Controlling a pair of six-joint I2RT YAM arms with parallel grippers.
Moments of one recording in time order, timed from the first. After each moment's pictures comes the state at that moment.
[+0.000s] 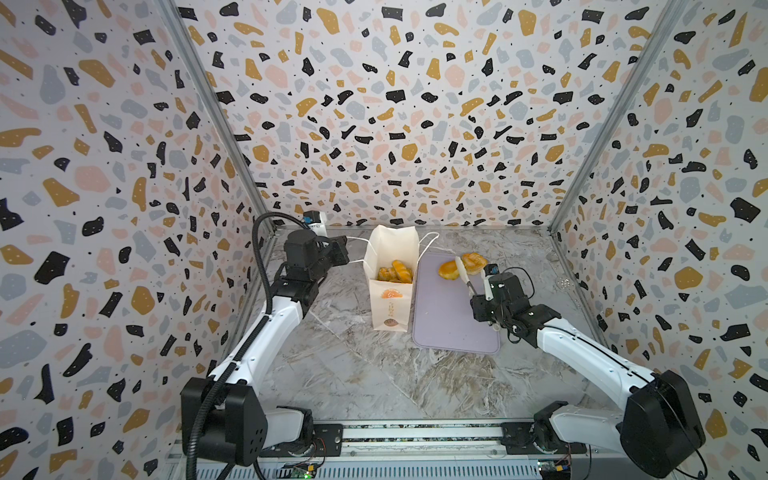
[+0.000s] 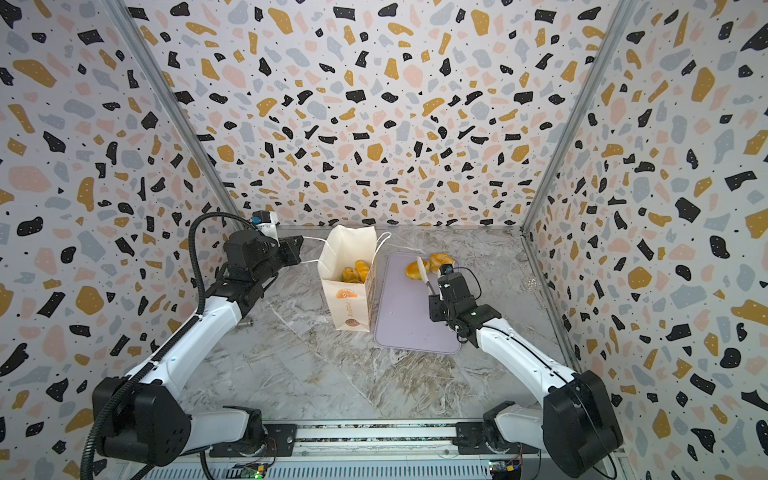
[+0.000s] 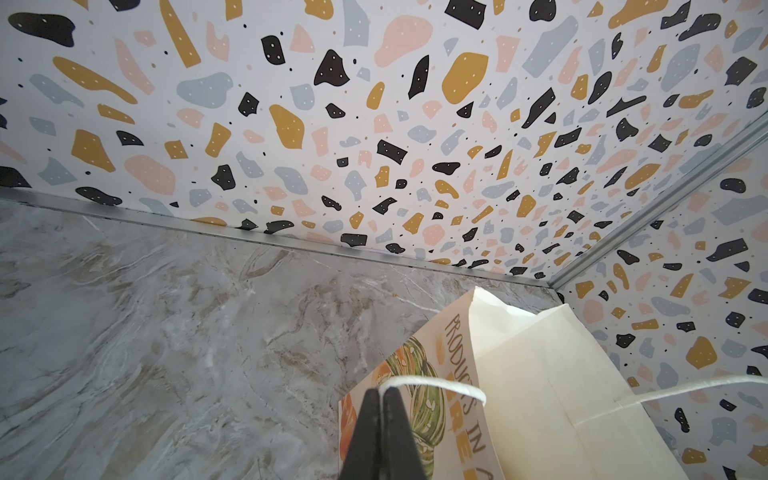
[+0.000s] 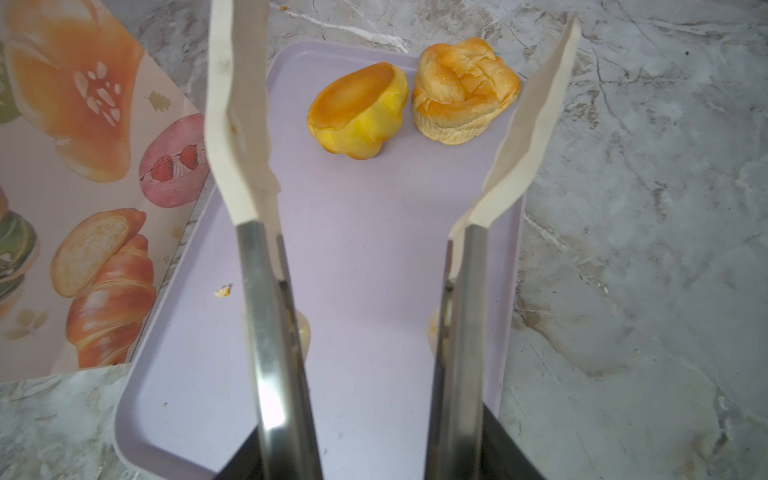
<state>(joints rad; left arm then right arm) -0.15 1.30 1.05 -0.02 0.20 -0.39 0.48 1.24 0.80 -0.34 0.13 0.25</state>
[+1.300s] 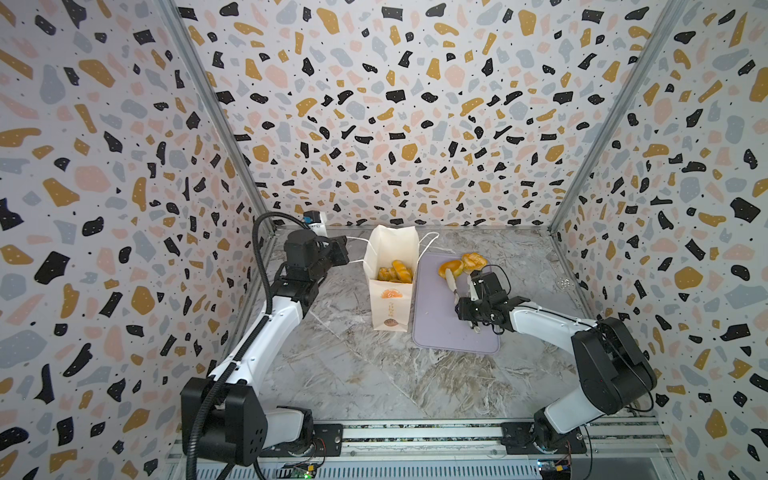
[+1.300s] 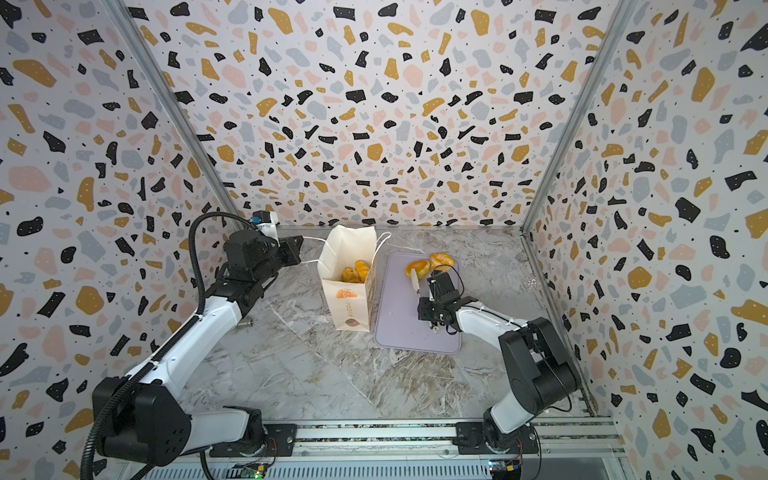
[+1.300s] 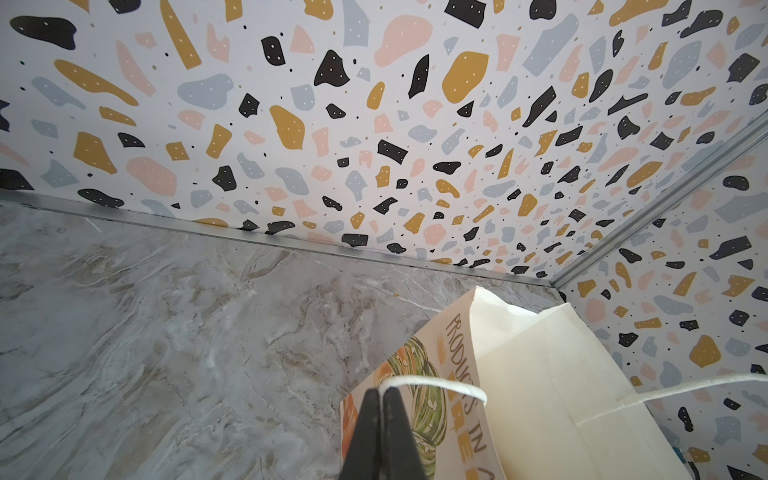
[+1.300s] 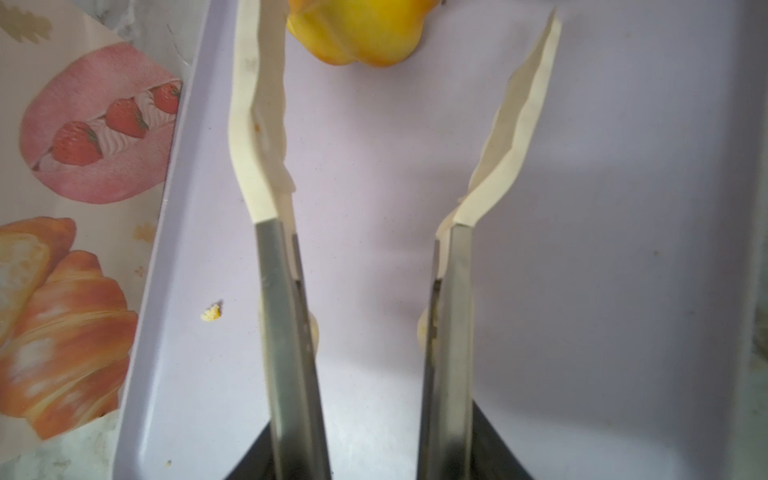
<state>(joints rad) -0.15 1.30 1.05 -0.02 0.20 -0.38 0.45 1.57 0.84 -0.19 -0.04 0.43</state>
